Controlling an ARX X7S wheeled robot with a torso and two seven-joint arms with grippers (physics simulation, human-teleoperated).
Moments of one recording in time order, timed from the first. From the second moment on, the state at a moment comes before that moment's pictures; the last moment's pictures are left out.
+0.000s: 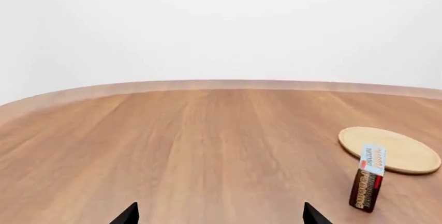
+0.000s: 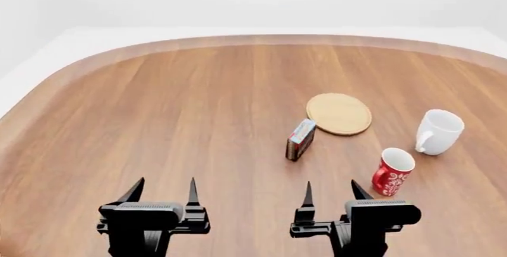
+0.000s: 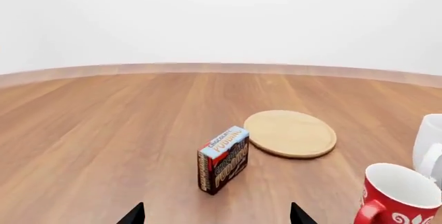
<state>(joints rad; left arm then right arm) 0.05 -0.17 0.13 0.27 -0.19 -0.17 -0.15 -0.02 0.17 -0.17 -0.27 0.17 0.26 0.17</state>
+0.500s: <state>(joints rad) 0.06 -0.19 0.15 0.29 -0.21 -0.16 -0.18 -0.02 0.18 -0.18 -0.28 0.18 0.26 0.19</state>
